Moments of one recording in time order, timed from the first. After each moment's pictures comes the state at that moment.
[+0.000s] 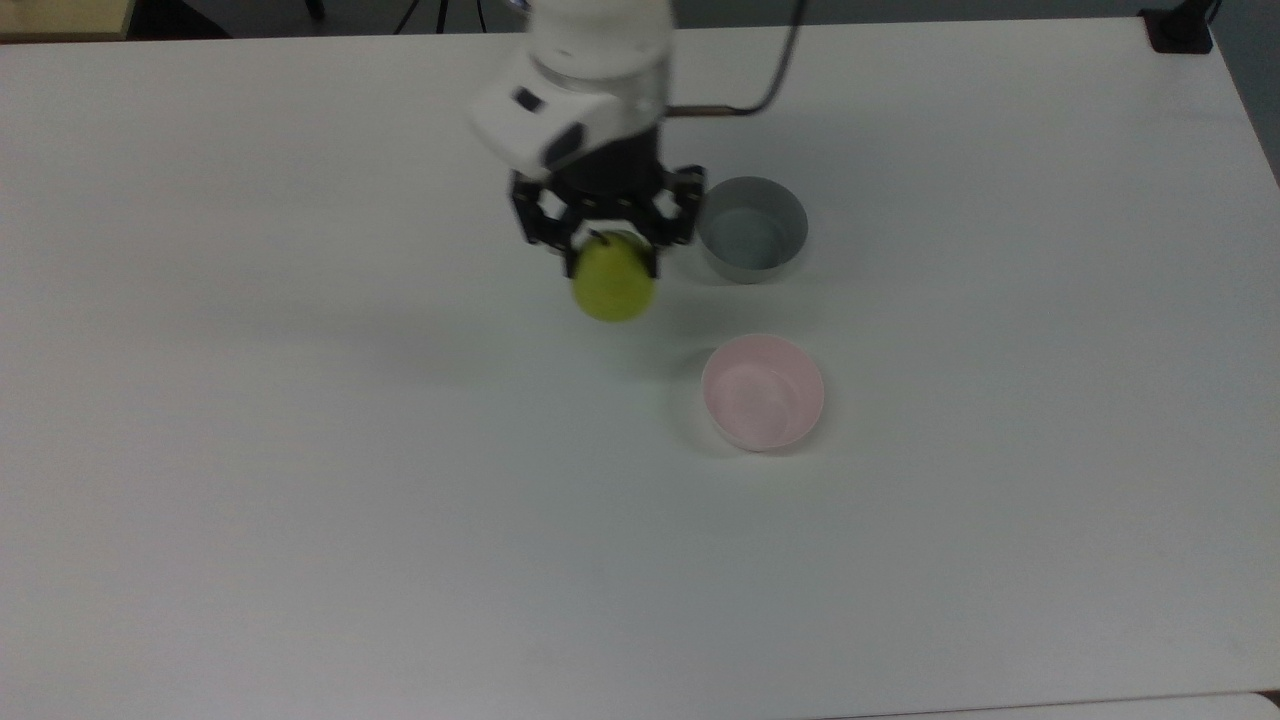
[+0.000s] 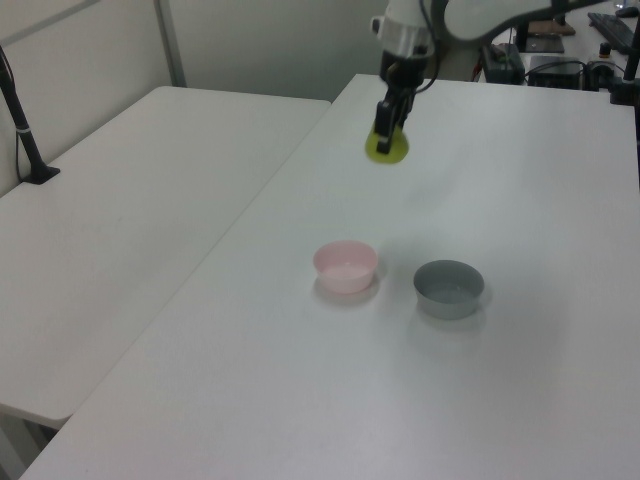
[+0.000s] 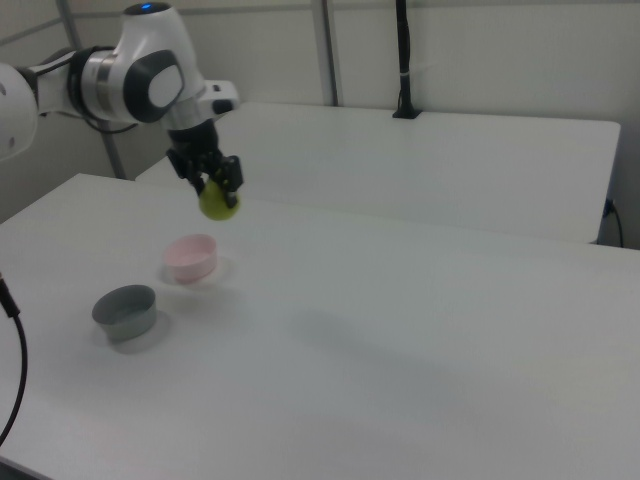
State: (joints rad) arm 0.13 0.27 -0.02 -1.55 0.02 1.98 0.11
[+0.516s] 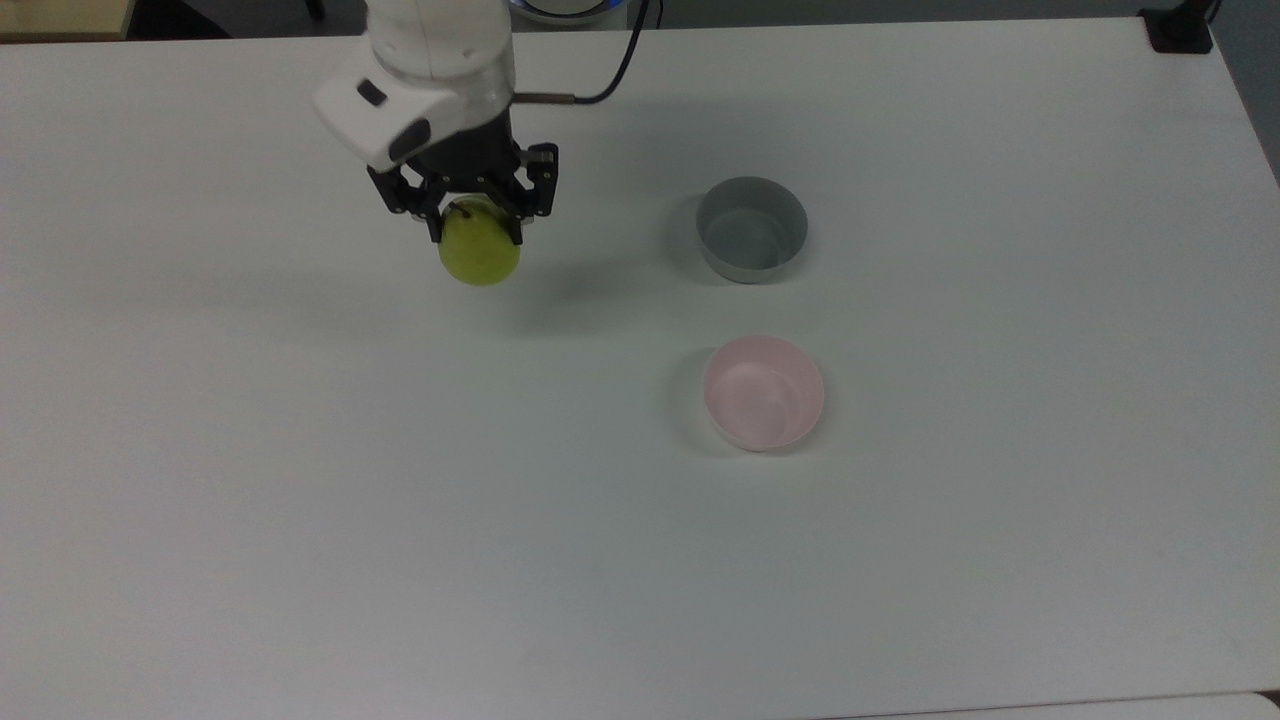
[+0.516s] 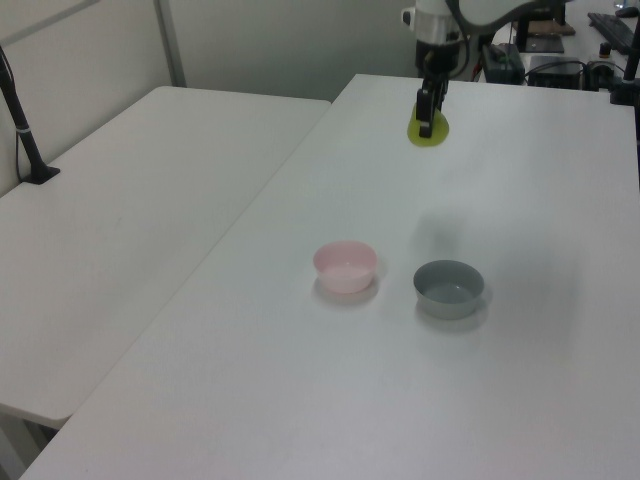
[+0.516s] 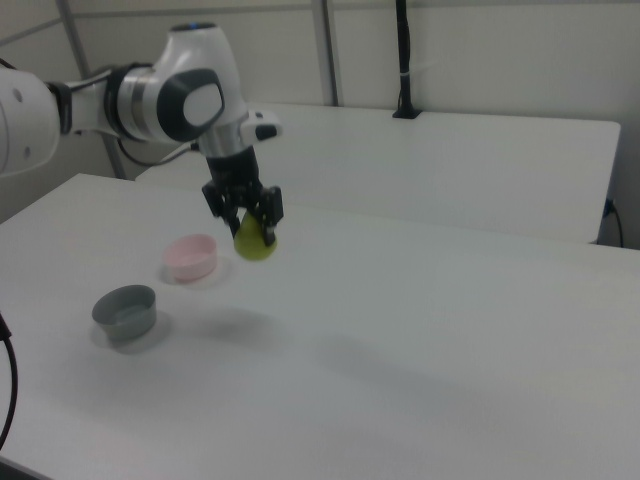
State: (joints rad) arm -0.01 0.23 0.00 -1.64 -0.06 1.91 -0.04
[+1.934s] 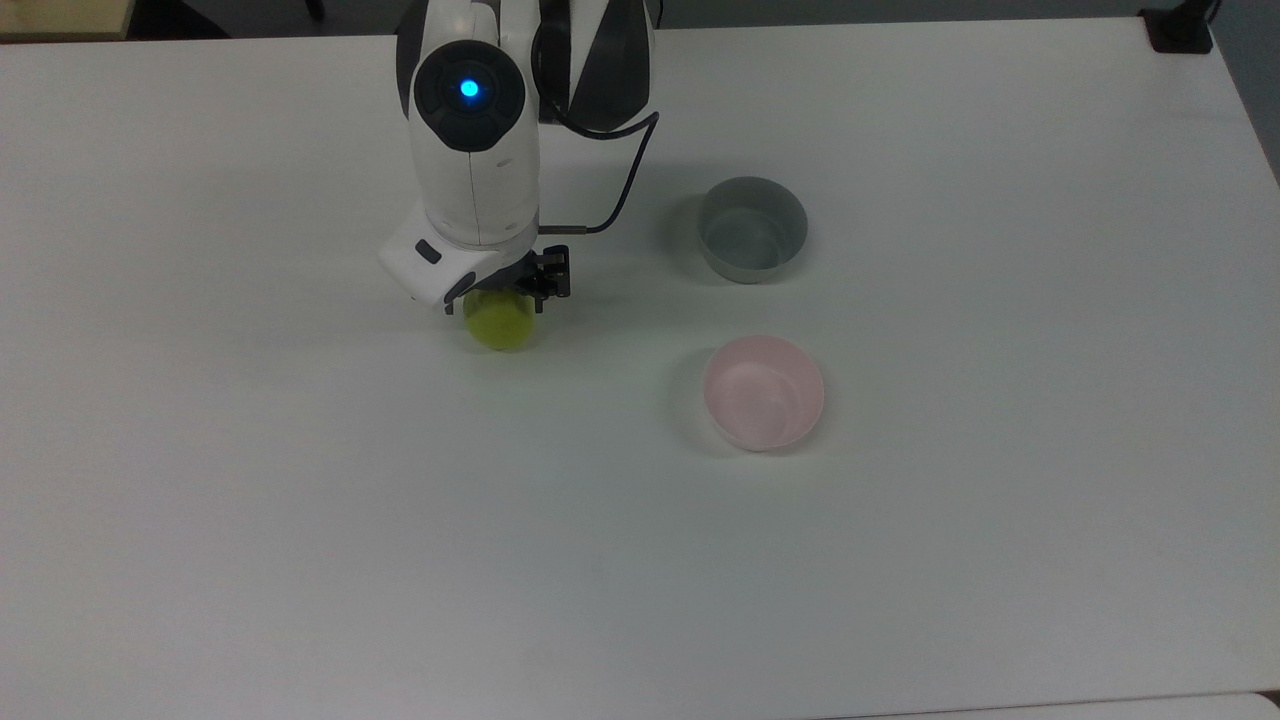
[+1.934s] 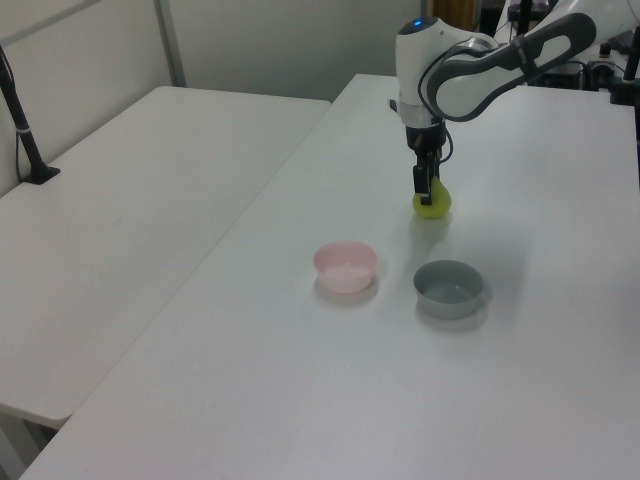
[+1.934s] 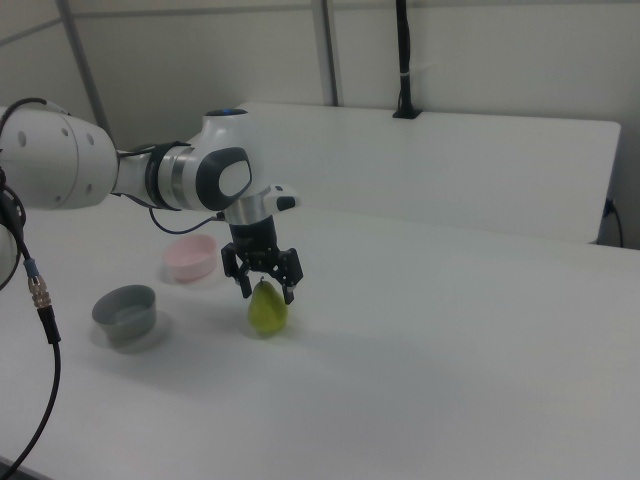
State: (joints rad) arm -0.01 0.41 0.01 -1.71 -0.12 2.04 -0.04
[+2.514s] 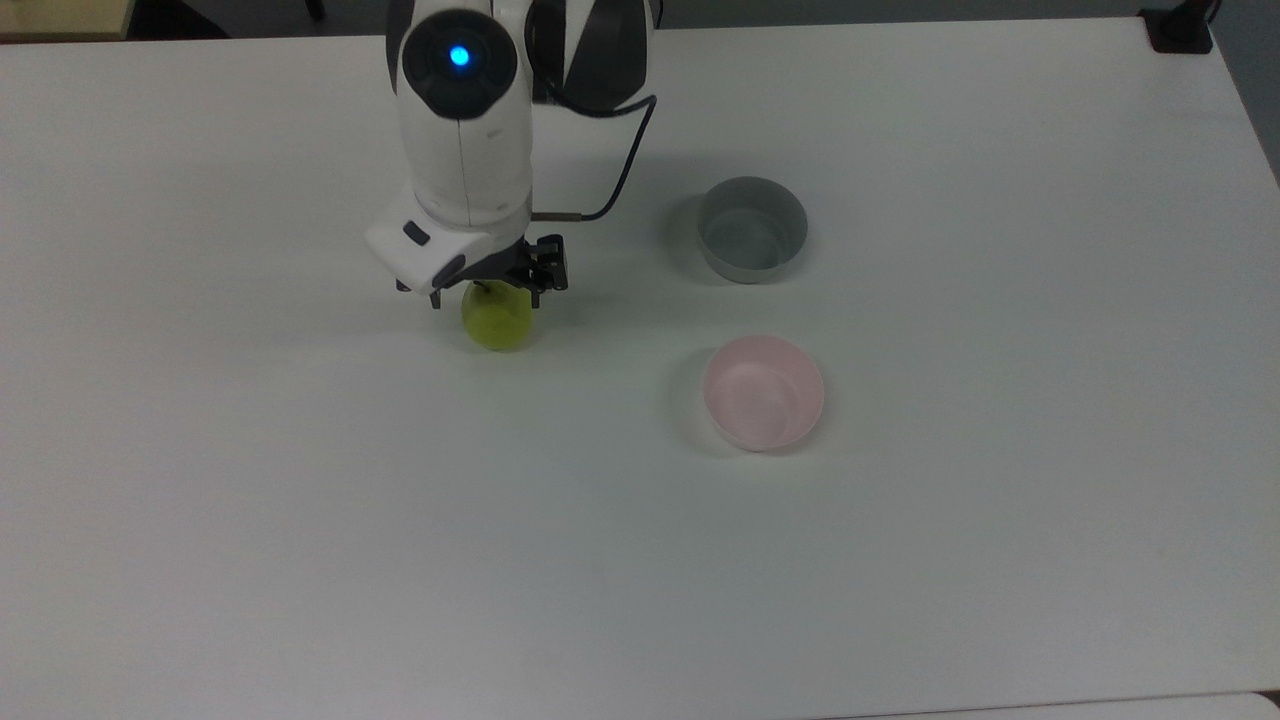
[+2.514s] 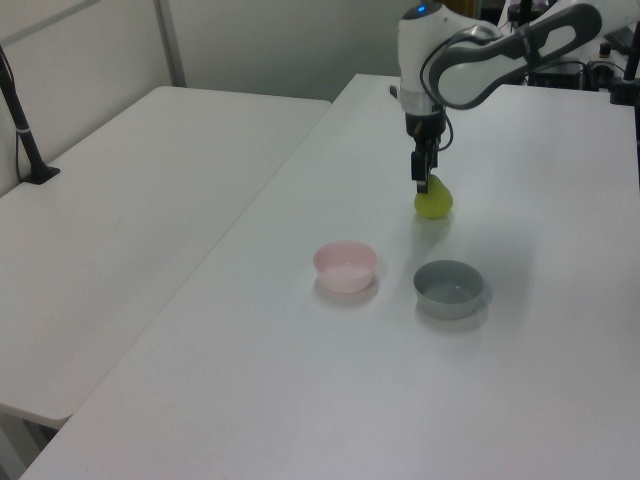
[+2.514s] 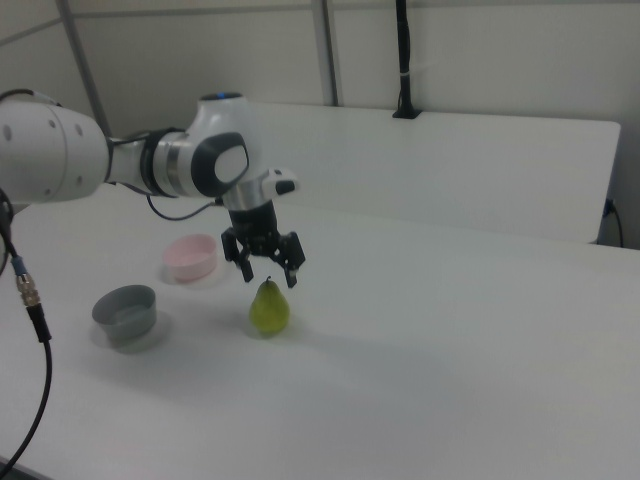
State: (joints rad) arm -0.01 0.37 0.00 -1.69 -0.12 2.04 -0.04
